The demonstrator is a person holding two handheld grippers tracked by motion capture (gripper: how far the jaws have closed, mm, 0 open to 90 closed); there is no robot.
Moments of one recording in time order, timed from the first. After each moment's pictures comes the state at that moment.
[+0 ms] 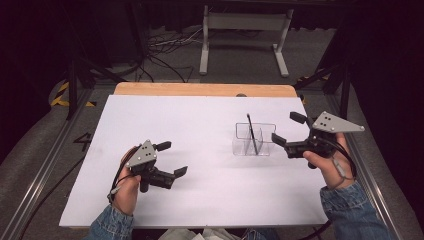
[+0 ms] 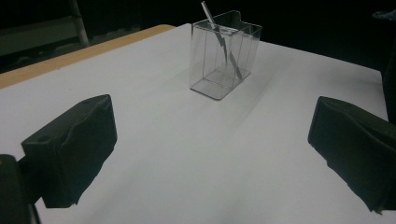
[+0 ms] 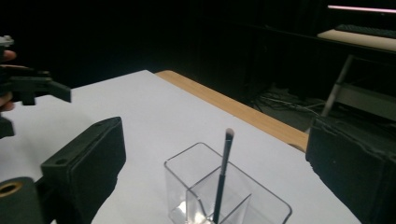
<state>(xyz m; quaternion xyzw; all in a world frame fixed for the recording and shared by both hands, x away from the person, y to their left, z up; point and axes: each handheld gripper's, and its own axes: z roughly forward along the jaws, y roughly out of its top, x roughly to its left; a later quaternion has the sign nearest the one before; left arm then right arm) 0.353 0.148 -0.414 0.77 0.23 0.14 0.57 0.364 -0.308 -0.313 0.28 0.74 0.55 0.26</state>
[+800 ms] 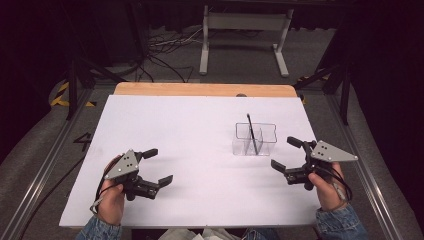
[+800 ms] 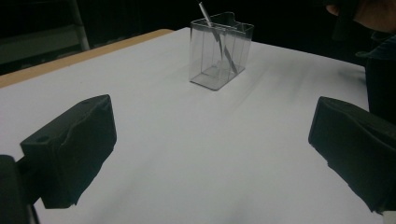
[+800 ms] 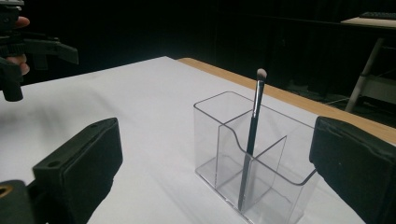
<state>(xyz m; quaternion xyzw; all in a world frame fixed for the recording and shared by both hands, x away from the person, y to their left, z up) 0.333 0.184 -0.425 0.77 0.21 0.15 0.59 0.336 -0.321 -0.383 0.27 0.74 0.57 0.23</state>
